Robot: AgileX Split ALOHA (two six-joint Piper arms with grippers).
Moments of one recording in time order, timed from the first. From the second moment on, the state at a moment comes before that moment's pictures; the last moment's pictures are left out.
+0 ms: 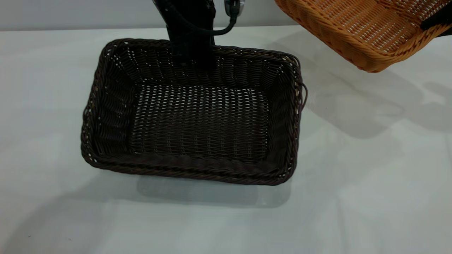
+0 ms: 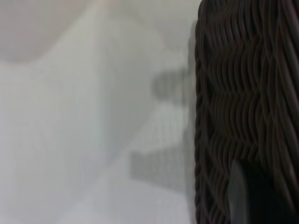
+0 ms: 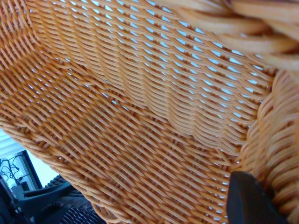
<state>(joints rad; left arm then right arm) -0.49 2.31 -1.68 -0.30 0.63 1.37 -0.37 2.11 -1.23 1.14 0.95 -0.61</state>
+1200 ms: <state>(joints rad) -0.06 2.04 -1.69 -0.25 0.70 0.87 0.13 1.95 -1.25 0.78 1.06 -0.28</state>
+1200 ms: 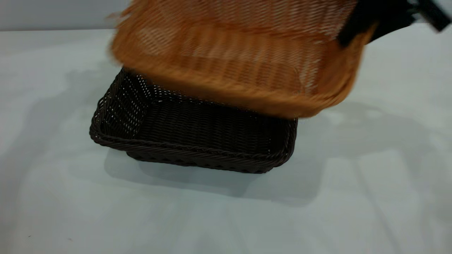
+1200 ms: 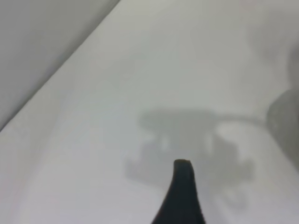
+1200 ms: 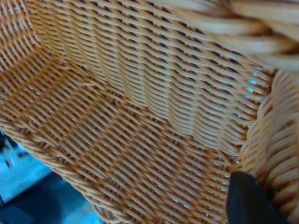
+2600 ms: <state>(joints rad) -0.05 1.94 -1.69 -0.25 0.72 0.79 0.25 2.13 -1.52 0.78 1.08 -0.34</state>
